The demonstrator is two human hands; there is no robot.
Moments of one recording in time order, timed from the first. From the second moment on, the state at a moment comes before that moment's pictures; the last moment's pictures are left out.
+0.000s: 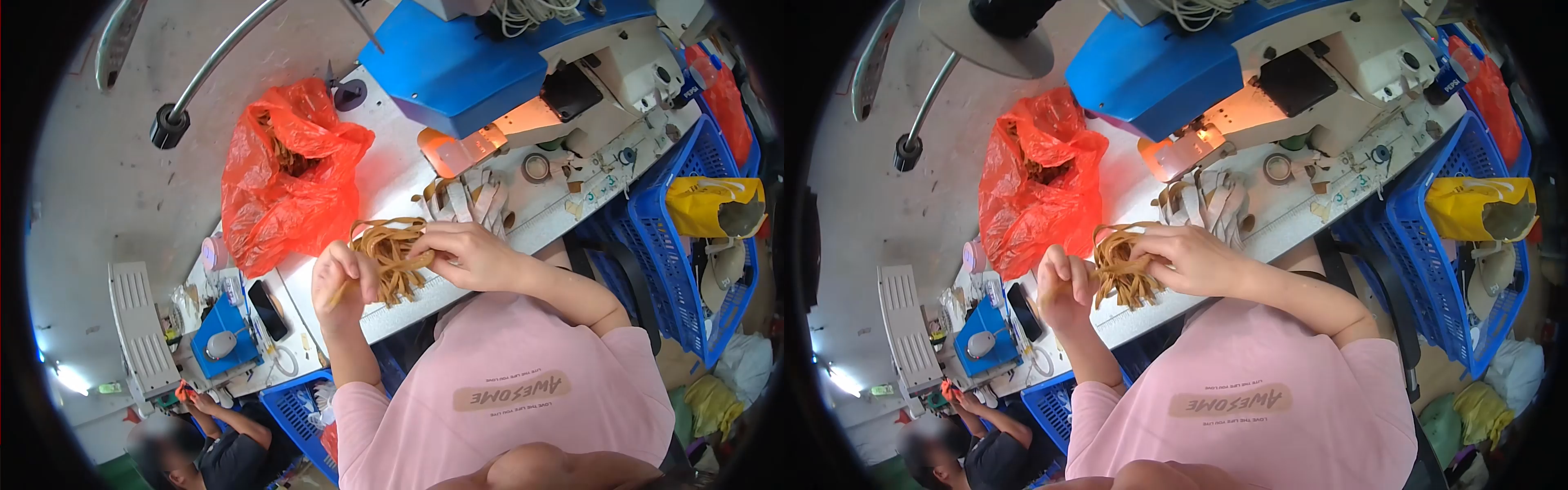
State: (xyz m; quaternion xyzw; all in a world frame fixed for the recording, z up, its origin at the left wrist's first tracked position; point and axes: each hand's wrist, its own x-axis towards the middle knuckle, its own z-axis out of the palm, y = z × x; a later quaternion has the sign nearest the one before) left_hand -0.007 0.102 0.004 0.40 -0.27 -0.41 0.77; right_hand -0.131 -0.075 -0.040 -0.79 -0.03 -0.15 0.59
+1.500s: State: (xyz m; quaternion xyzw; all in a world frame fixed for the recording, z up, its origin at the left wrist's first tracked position) left_hand -0.040 0.058 -0.059 0.81 -0.51 -0.04 0.29; right_hand -0.148 -0.104 -0.086 -0.95 0.04 -0.13 0.30
